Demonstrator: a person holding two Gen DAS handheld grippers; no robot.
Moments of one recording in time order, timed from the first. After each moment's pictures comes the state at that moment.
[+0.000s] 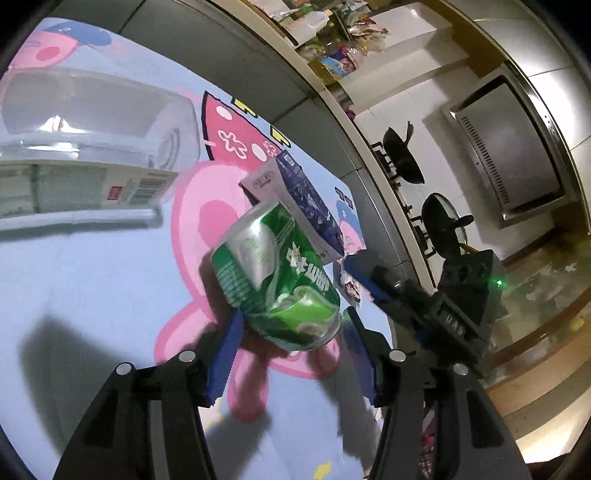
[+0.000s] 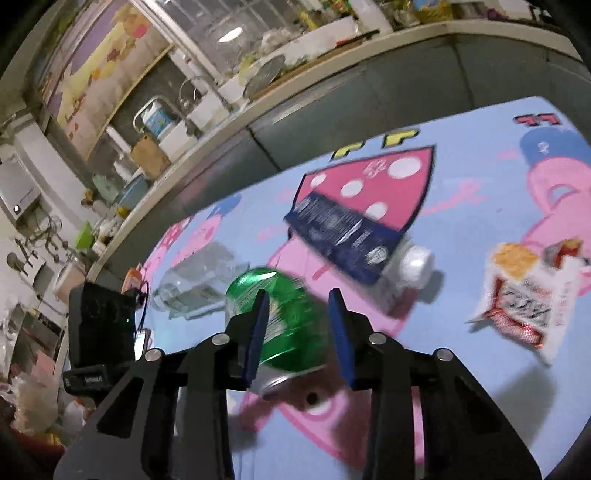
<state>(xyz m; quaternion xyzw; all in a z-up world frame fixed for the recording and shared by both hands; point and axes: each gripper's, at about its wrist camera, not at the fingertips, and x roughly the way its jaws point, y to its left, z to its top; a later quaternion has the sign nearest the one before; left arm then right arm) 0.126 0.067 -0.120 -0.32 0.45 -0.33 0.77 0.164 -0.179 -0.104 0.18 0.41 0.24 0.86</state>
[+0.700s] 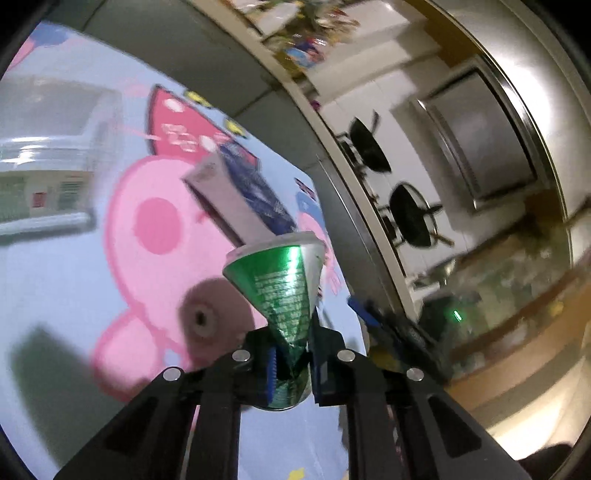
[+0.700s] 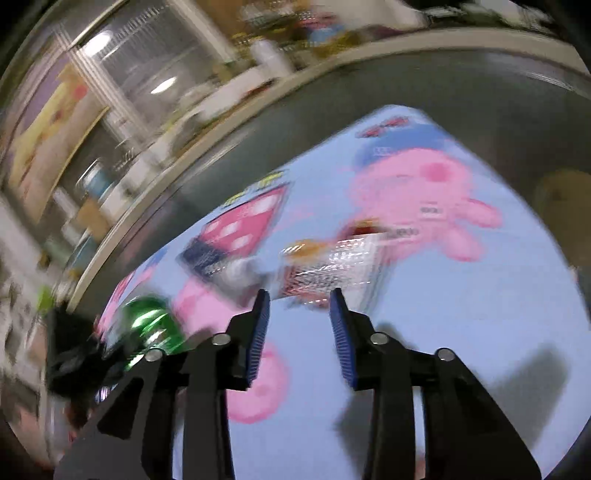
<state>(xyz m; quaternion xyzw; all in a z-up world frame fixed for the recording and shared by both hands) 0.123 0.036 -0.104 -0.31 0.43 -0.40 0.75 0.096 -0.313 -0.110 0.26 0.36 0.07 0.90</state>
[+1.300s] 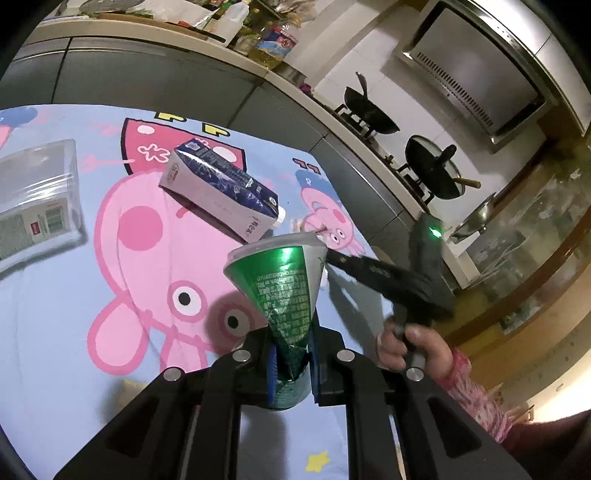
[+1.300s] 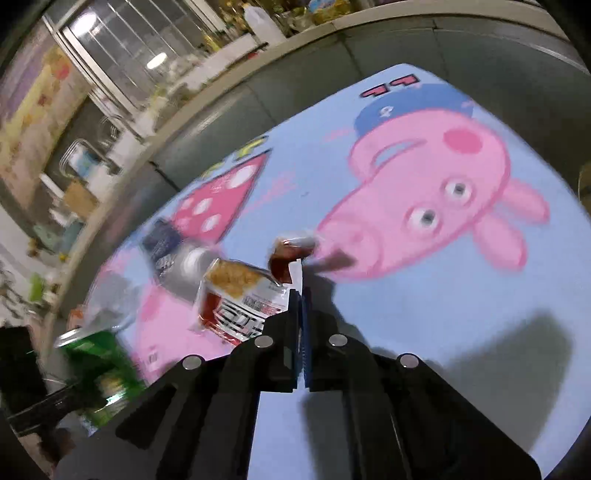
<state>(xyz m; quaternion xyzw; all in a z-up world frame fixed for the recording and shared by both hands) 0.089 -0.002 -0.079 -0.17 0.43 -0.36 0.81 0.135 -0.296 -0.143 0.24 0.40 0.11 0.88</state>
